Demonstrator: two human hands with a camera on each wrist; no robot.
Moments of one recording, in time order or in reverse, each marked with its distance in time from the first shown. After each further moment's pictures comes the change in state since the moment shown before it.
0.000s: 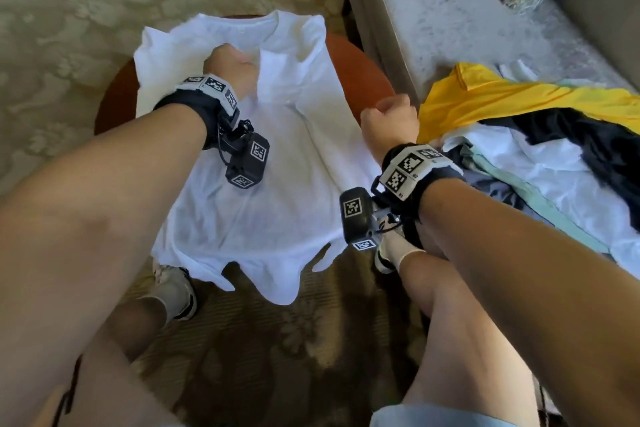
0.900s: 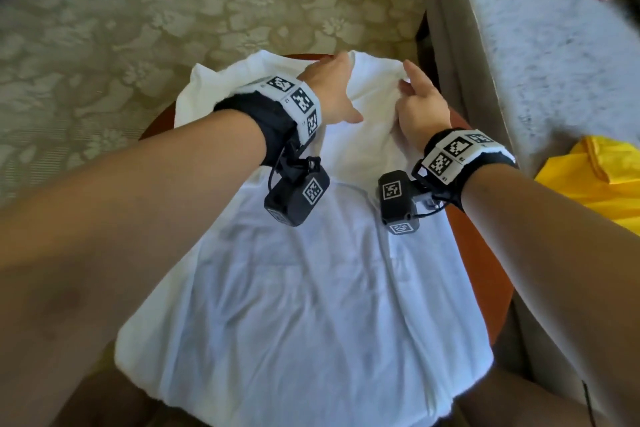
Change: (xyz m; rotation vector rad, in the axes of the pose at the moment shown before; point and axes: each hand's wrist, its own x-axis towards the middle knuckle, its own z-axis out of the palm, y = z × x) left_hand 0.096 0.040 0.015 0.296 -0.244 0.219; right_hand 0.150 -0.076 0.118 0.347 -0.358 -0.081
